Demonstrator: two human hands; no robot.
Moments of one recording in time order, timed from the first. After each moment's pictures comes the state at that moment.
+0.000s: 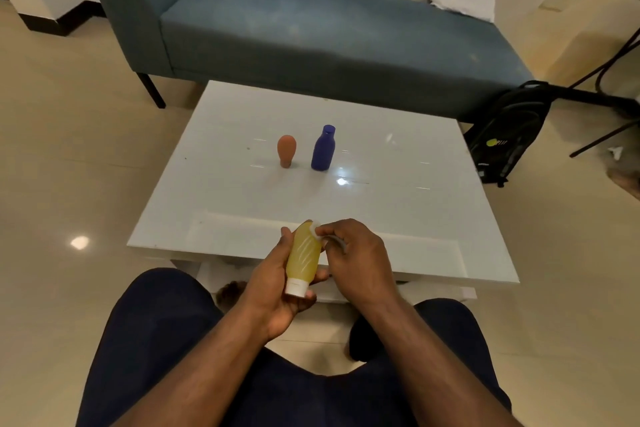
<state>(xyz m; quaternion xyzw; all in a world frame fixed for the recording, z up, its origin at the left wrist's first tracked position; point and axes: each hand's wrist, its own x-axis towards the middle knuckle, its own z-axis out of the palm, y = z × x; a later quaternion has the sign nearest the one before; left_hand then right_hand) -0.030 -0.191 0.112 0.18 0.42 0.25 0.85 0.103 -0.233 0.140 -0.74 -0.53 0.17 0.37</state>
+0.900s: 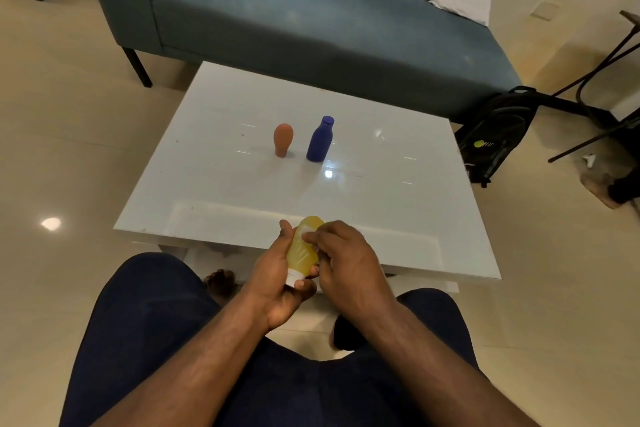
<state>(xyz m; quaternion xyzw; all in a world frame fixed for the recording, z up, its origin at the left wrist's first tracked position) -0.029 -0.193 0.099 0.14 0.36 0.24 0.89 0.082 -0.250 0.151 -0.72 -0.64 0.13 0.22</state>
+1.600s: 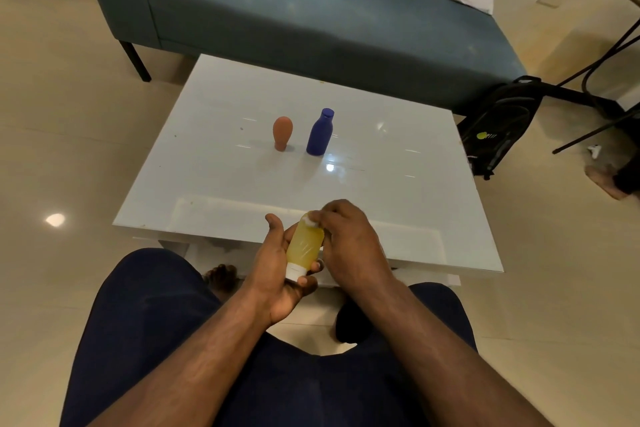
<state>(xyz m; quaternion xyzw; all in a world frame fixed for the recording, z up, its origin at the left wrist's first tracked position) -0.025 -0.193 0.101 0.16 0.40 0.26 0.86 0.096 -0.228 0.137 -0.75 -0.62 0.10 0.22</state>
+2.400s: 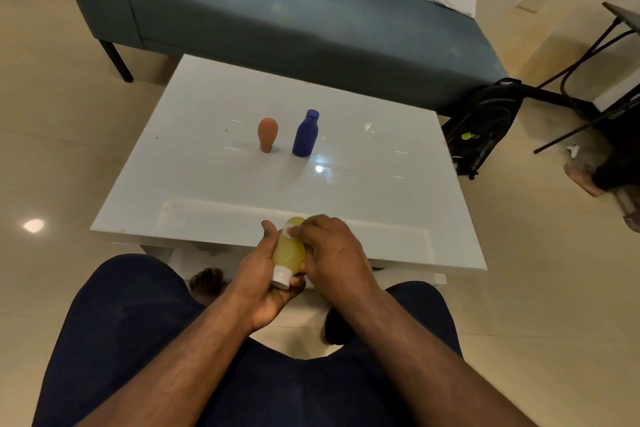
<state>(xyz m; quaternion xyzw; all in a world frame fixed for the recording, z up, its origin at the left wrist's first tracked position) -0.023 -0.195 0.097 0.13 0.39 0.23 0.88 0.097 -0.239 0.135 -0.72 -0.66 0.10 0.21</state>
